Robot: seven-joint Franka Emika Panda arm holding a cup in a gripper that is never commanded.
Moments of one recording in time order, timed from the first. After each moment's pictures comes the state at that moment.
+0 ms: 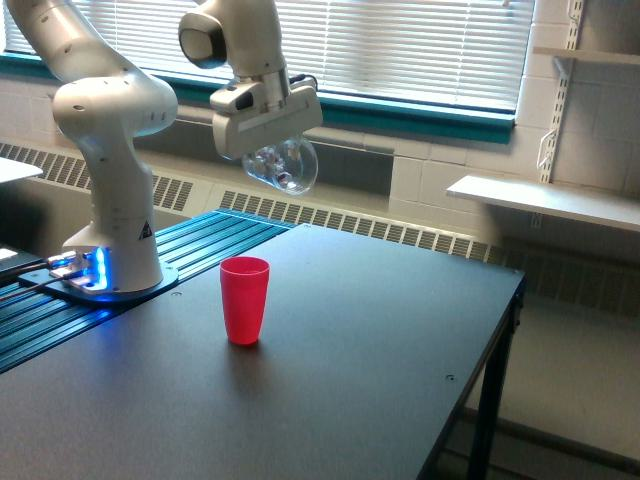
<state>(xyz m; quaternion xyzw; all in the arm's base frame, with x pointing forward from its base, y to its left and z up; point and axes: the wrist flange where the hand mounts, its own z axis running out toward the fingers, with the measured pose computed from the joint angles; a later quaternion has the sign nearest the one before) 0.286 0.029 0.379 -0.81 0.57 0.01 0.13</state>
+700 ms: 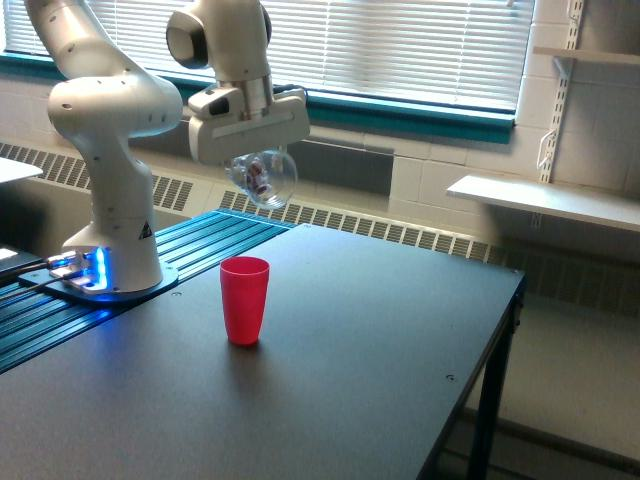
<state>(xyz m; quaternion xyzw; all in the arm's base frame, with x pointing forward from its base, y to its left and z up) 0.283 -0.020 0.365 -0.76 0.64 0.03 0.10</state>
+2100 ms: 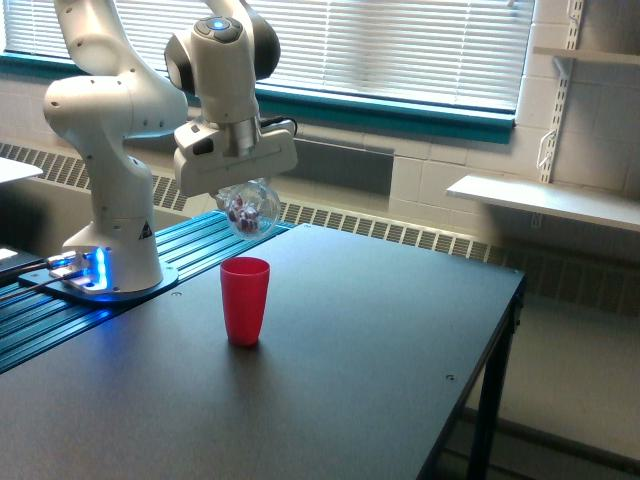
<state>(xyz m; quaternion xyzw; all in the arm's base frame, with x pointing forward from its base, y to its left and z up) 0.278 -0.042 0.317 -0.75 0.64 0.12 0.11</state>
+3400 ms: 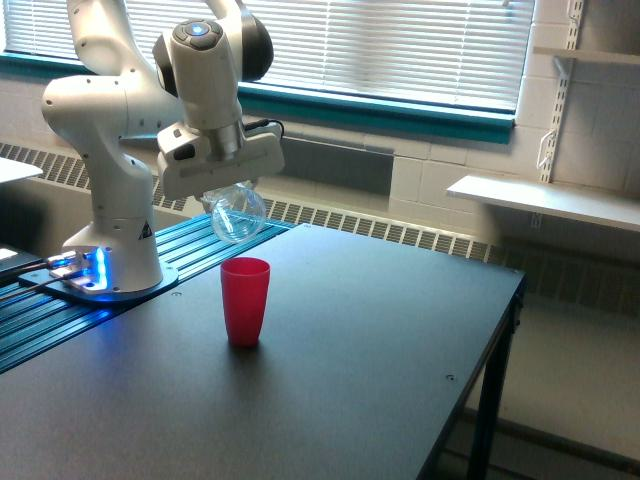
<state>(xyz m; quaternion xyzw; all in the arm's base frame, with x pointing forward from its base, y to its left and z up) 0.265 -0.066 0.313 -0.73 0.66 0.14 0.11</state>
